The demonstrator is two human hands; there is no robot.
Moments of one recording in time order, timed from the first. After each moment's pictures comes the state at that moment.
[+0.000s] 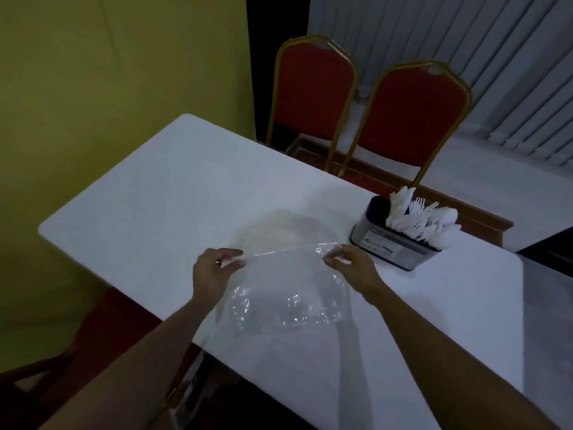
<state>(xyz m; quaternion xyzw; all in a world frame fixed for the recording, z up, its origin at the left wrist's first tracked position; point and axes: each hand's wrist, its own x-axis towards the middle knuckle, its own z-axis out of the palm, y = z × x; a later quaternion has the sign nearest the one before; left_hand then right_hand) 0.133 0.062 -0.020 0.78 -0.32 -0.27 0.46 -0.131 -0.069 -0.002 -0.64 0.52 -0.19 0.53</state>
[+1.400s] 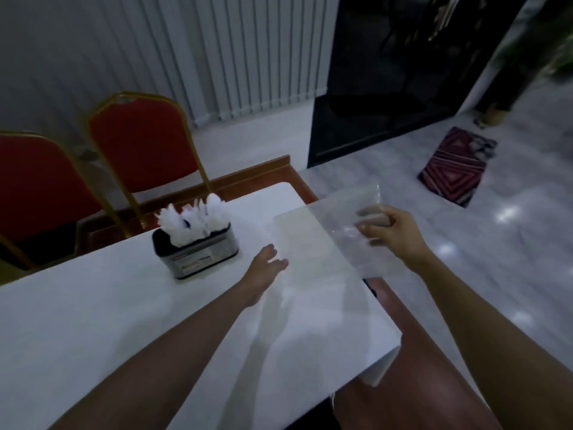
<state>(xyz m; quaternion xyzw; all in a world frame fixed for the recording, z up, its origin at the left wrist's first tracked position) -0.214 -0.038 0.033 0.47 -0.55 -0.68 0.13 -0.456 0.085 0.105 -0.35 0.72 -0.50 0.32</state>
